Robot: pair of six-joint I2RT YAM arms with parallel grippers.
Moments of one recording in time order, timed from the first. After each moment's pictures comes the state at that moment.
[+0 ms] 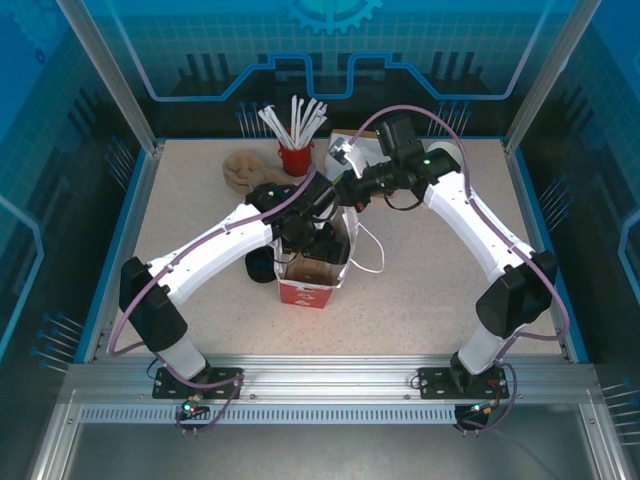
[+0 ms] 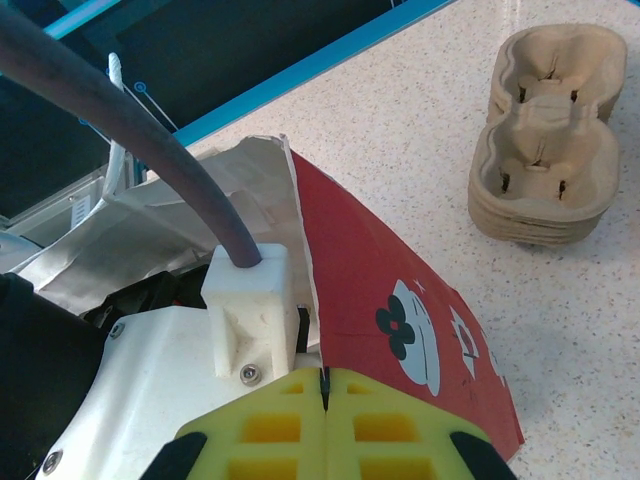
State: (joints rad) left arm -0.75 1.66 1.61 -1.17 0.10 -0.53; right arm 0.47 1.69 1.72 -0.84 -0.74 -0.25
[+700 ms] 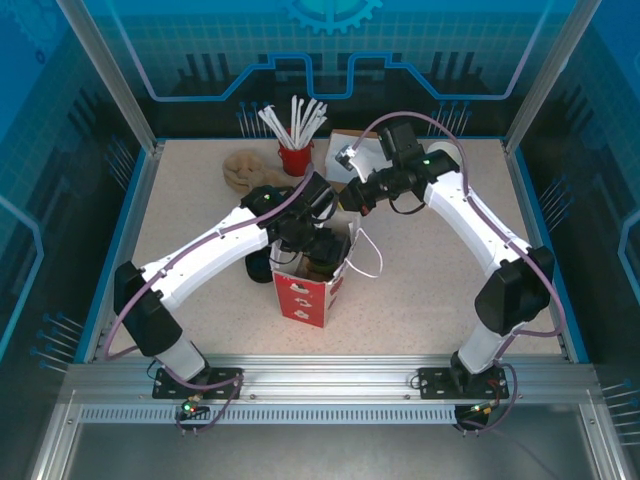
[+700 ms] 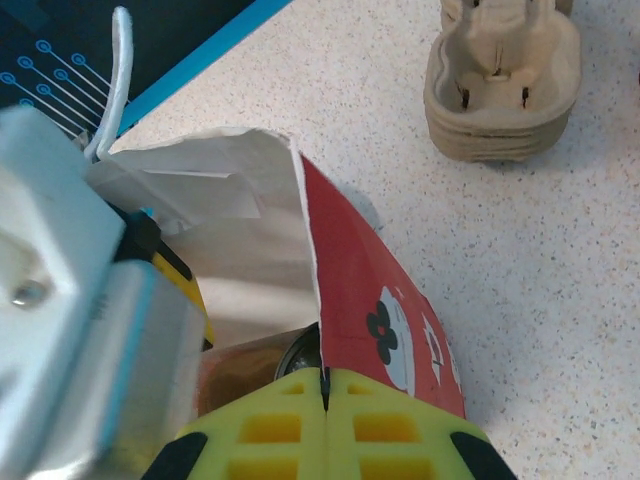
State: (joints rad) left arm -0.76 1.63 1.60 -1.12 0.07 -0.54; right arm 0.43 1.70 1.67 -0.90 -0.68 -0.22
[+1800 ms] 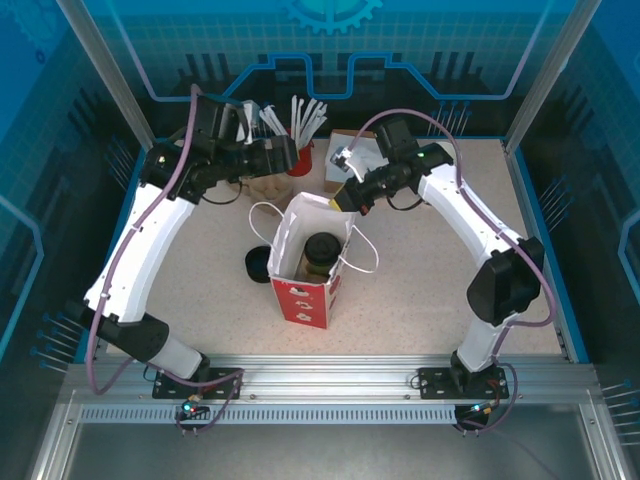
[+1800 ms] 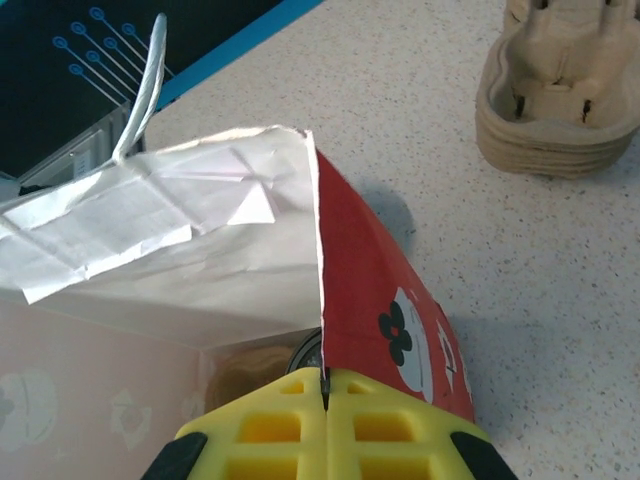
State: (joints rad) left arm -0.37 1.53 1.96 -1.10 0.06 -0.53; right arm 0.42 1.79 1.77 -0.99 -0.79 -0.36
